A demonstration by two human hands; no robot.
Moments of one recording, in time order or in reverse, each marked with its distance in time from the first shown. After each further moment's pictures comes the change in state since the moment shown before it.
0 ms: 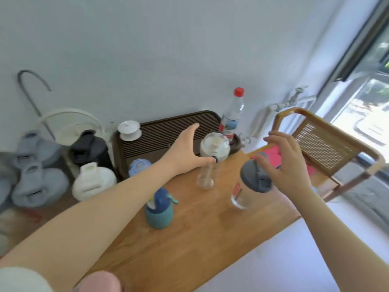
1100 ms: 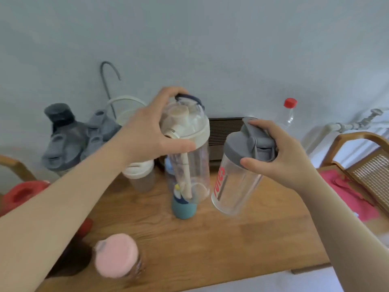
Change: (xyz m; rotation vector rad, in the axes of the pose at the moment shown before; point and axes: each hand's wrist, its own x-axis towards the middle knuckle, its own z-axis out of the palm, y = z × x) left_hand -0.107 0.050 -0.113 -0.082 0.332 -0.012; right_hand 0.044 -0.084 0.001 0.445 -0.459 -0.200
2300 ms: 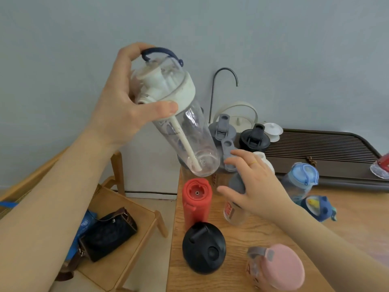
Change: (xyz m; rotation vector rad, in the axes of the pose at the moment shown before) left_hand -0.127 -0.129 -0.281 -0.199 0.397 0.144; right_hand 0.041 -0.162 0.306 -0.425 -0.235 -0.305
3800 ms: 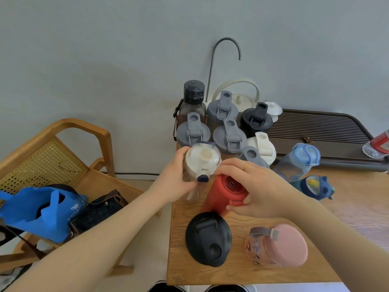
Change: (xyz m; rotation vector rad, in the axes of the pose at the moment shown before) left_hand -0.109 -0.146 0.073 0.212 -0.339 -0.496; right_hand -0.013 0.000 0.012 -0.014 -0.366 -0.197
